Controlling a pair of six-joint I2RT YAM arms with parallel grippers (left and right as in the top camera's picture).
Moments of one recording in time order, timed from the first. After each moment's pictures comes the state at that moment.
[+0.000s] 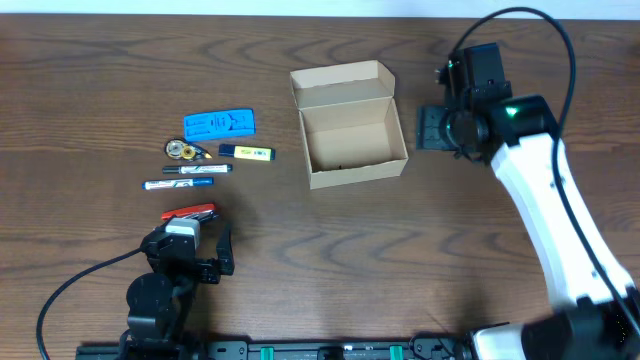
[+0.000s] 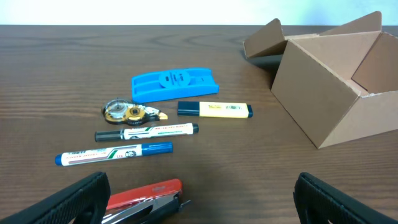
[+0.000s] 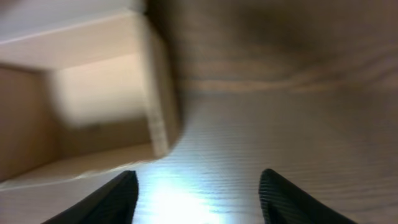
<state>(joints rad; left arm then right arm) -0.11 0.01 0.13 -0.44 0.06 -0.04 0.19 1.60 1.44 -1.00 0.04 0.26</state>
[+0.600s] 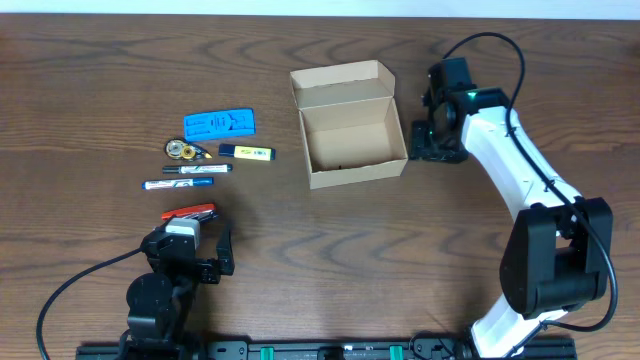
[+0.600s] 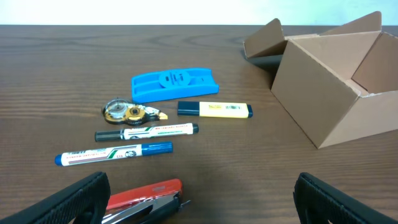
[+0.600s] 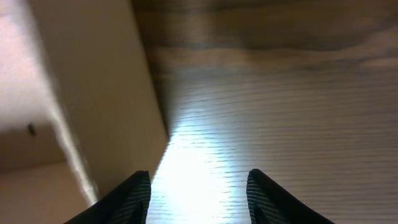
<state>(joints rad) -0.11 0.01 0.13 -0.44 0.06 -0.04 0.18 1.85 1.40 -0.92 -0.02 0.26</state>
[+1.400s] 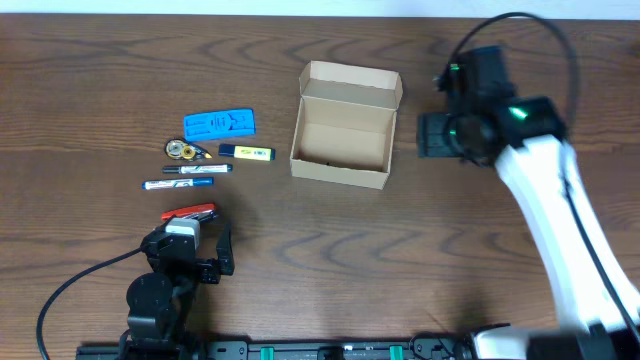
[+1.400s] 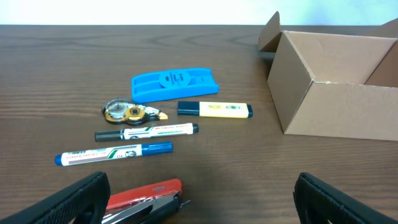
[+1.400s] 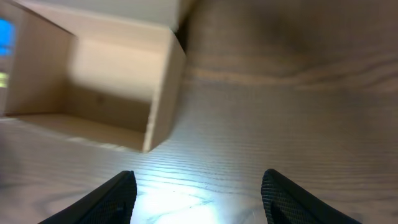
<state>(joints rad) -0.11 0.01 0.13 -0.44 0.06 -0.04 0.21 1.47 1.49 -1.11 -0.01 0.20</state>
